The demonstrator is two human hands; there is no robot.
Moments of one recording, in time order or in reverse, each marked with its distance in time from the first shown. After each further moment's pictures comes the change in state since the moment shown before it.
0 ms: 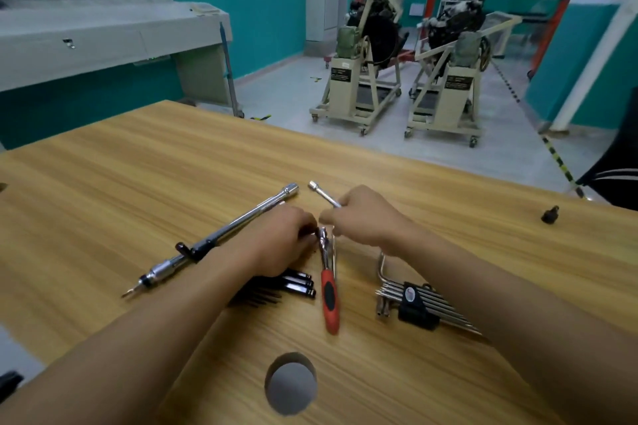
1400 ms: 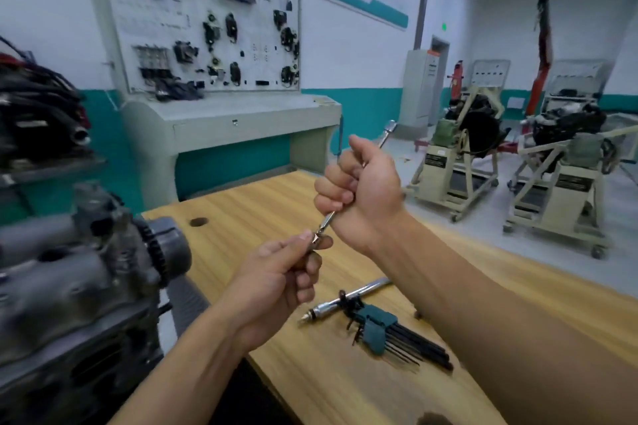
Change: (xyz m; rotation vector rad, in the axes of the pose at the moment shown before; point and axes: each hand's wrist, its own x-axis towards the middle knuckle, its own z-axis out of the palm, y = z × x) left_hand -0.203 -0.027 -0.130 -1.661 0.509 -0.271; right_hand -0.095 -0.256 0.060 1.433 -0.540 -0.341
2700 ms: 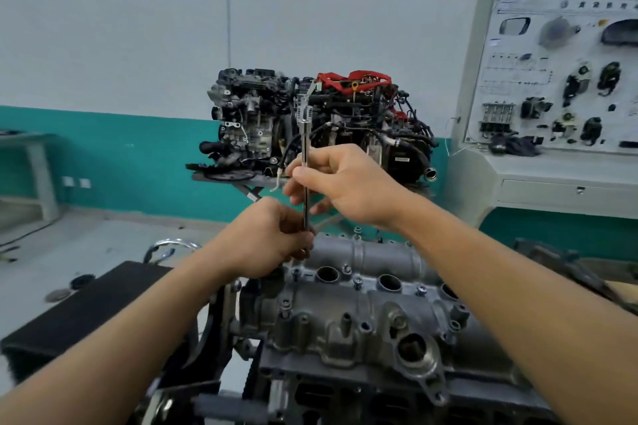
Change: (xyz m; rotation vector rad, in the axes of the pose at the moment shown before) left_hand -0.333 0.216 -0.239 1.290 1.058 0.204; right_hand -0.027 0.250 0.379 -0.760 -1.256 -0.128
